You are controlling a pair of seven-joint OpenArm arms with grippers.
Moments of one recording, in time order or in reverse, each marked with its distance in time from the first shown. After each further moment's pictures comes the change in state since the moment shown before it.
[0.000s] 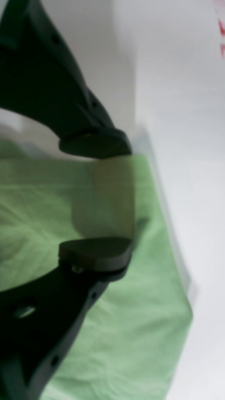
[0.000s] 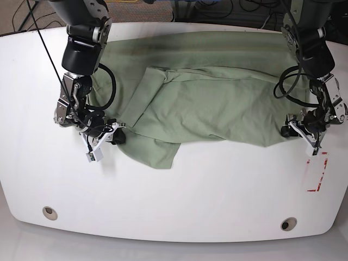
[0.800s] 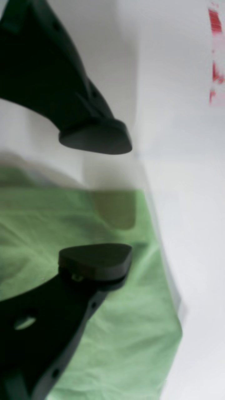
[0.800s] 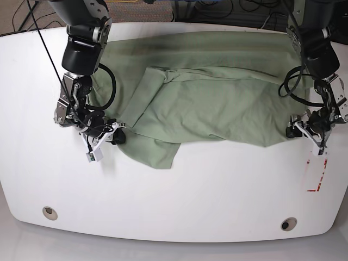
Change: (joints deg) left arm -0.3 -2.0 0.0 -2.9 0.0 0.2 -2.5; right arm 0.0 0.0 0.0 0.0 0.0 0.0 0.0
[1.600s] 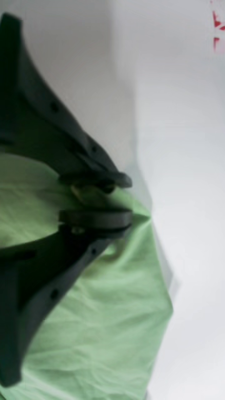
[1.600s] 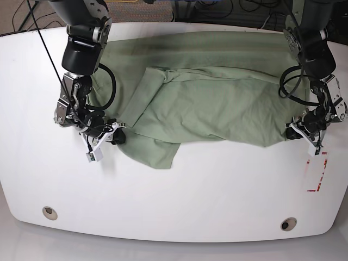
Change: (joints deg) left arm -0.5 1.2 0.0 -2.5 -1.6 -0.4 -1.8; right arm 0.0 0.0 0.0 0.0 0.0 0.0 0.0
